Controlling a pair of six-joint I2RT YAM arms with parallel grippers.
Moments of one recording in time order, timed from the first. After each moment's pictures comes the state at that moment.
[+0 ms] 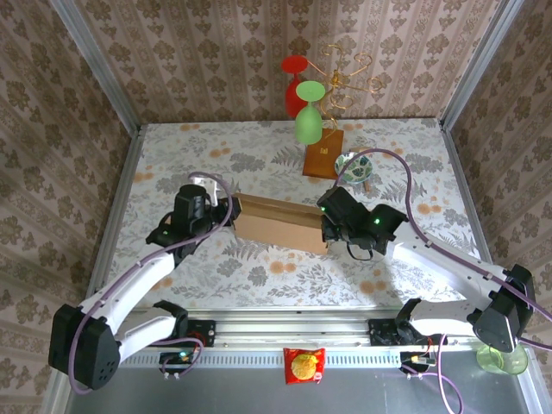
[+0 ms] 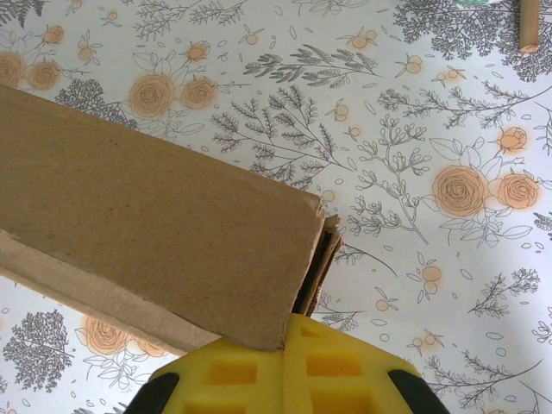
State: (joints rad) left arm -0.48 1.02 0.66 -0.16 0.14 -0.45; right arm 0.78 1.23 1.06 -0.85 0.32 0.64
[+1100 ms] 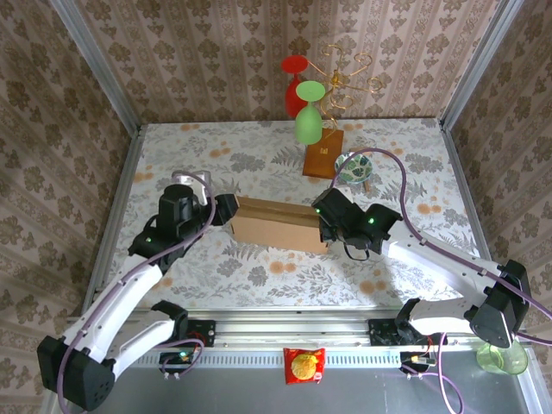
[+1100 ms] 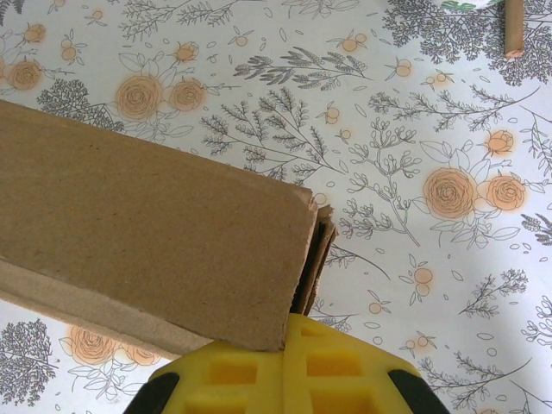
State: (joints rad) left arm -0.47 0.90 0.74 -0.32 0.15 -0.51; right arm 0.81 1.26 1.08 -0.87 0.36 0.65
